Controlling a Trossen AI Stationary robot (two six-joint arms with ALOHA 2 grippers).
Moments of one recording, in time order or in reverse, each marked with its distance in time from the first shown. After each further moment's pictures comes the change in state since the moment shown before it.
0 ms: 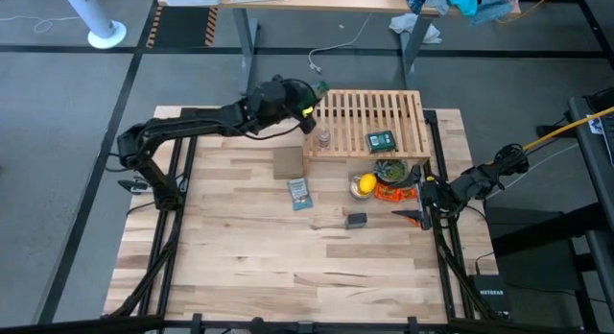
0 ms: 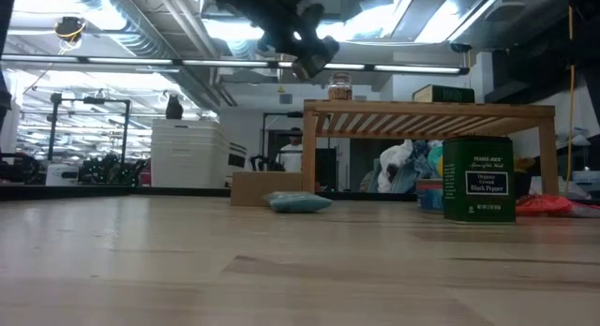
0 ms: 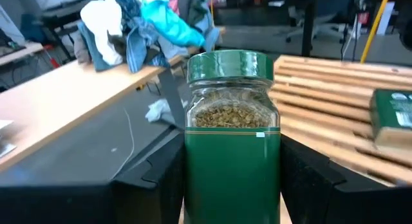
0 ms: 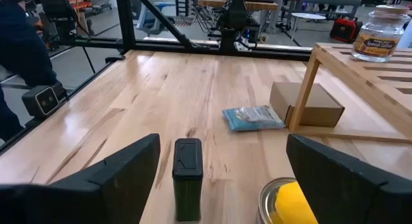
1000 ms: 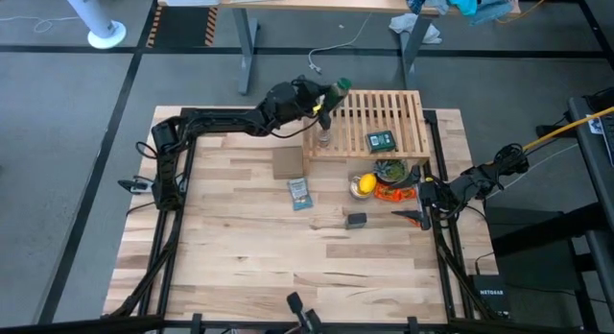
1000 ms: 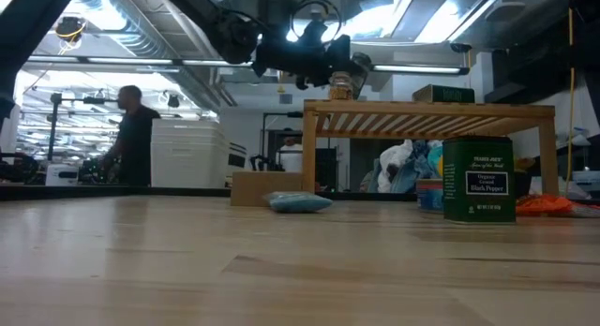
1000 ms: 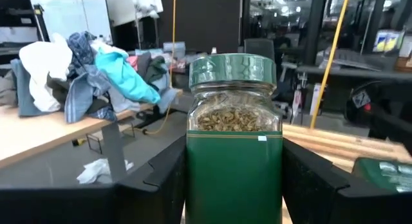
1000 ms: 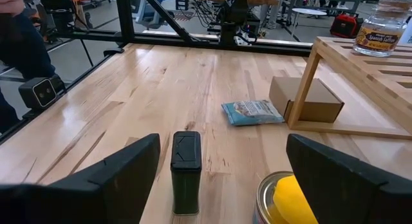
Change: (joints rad) left arm 0.083 0.299 0.000 0.589 0.306 -0.092; right arm 0.000 0.000 0.000 -0.025 0.000 -0.002
